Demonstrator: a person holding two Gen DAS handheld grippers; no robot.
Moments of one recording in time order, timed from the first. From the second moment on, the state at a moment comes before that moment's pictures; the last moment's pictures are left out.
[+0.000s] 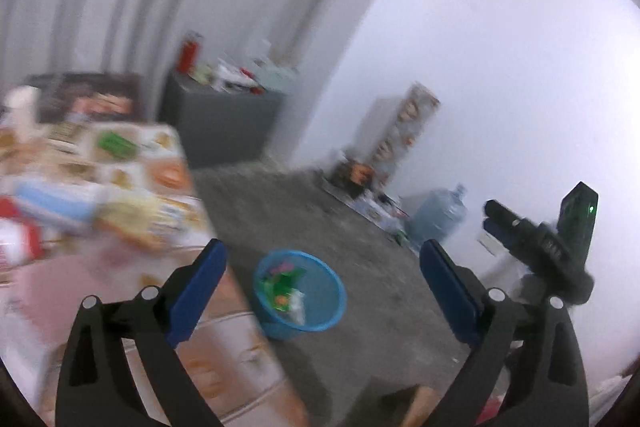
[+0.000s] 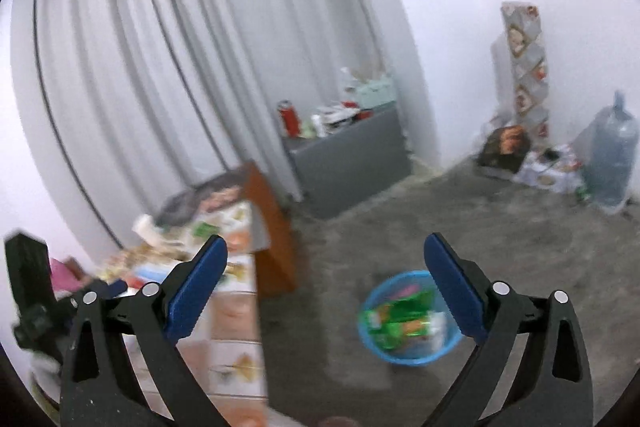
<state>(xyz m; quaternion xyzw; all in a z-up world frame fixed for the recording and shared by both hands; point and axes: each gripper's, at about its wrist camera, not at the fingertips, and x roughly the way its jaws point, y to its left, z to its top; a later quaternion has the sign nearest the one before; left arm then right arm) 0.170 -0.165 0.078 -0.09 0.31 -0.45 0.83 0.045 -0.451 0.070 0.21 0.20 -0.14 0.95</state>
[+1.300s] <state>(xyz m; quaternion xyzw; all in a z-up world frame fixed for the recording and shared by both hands) 0.268 -0.007 -0.041 -0.24 0.47 -0.27 0.81 0.320 -0.350 -0.107 0.51 0.49 0.01 0.71</state>
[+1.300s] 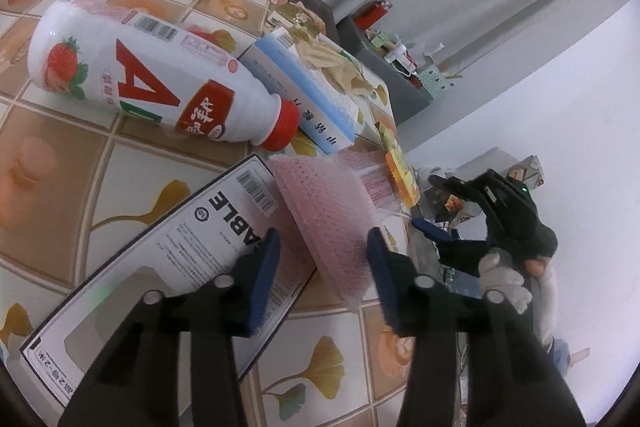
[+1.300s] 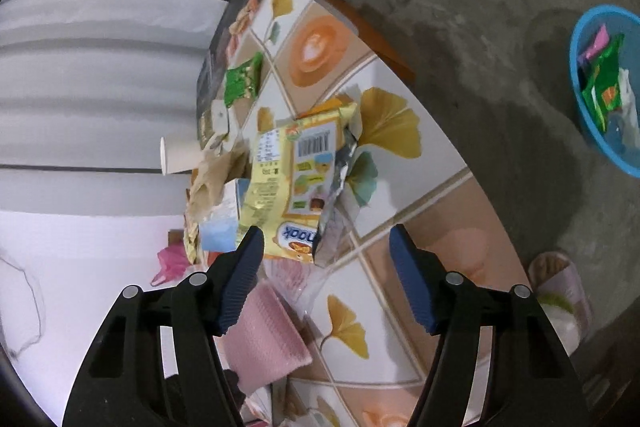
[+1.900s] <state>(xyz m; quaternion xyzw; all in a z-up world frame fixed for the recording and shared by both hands) 0.252 -0.002 -0.033 -0.24 0.45 -0.28 0.81 0.346 -0.369 -0.103 0.49 0.49 -0.01 0.72</state>
